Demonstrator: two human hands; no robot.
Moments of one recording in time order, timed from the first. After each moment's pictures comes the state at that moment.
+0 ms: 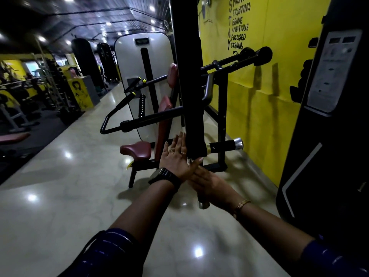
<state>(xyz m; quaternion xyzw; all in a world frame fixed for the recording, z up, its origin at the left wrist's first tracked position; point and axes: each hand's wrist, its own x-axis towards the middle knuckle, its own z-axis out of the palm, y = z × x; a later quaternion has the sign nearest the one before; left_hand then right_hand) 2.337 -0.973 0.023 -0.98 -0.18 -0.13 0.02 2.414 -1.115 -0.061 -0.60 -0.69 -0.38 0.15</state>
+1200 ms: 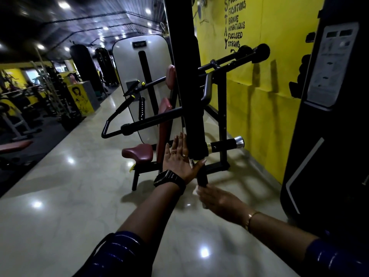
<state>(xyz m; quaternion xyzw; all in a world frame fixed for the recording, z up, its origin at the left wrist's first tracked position) 2.339 -0.979 0.020 -0.97 -0.20 -0.12 0.04 2.414 -1.142 -0.113 -0.65 -0.66 -0.37 0.07</state>
